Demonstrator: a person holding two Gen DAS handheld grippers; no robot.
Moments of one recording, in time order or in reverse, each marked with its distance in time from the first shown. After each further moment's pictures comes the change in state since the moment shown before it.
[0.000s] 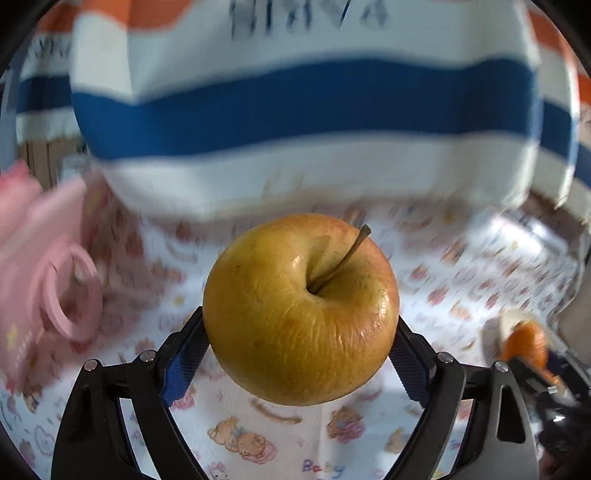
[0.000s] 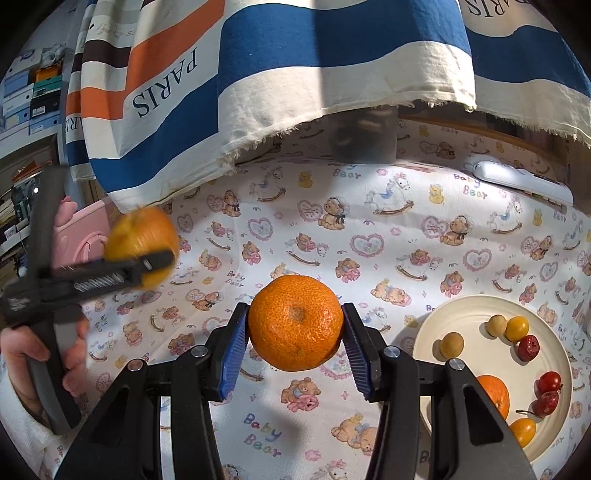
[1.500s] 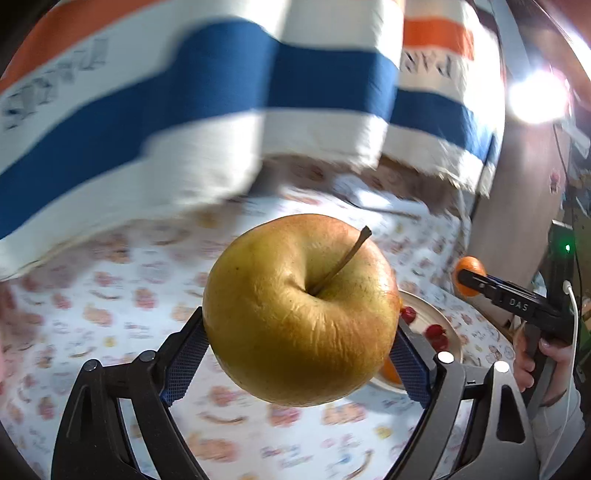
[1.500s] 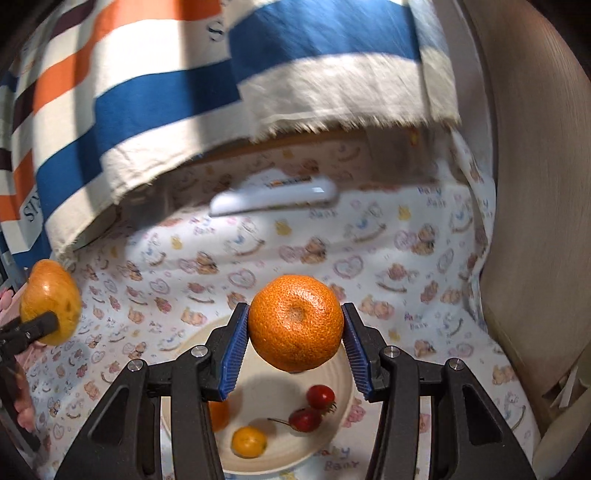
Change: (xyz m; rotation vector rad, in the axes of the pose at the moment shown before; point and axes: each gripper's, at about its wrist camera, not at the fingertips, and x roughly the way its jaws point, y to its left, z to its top) left arm -0.016 -0.156 0.003 0.221 0.061 -0.425; right arm -0.095 -0.206 0.001 0.268 -0.008 -0.274
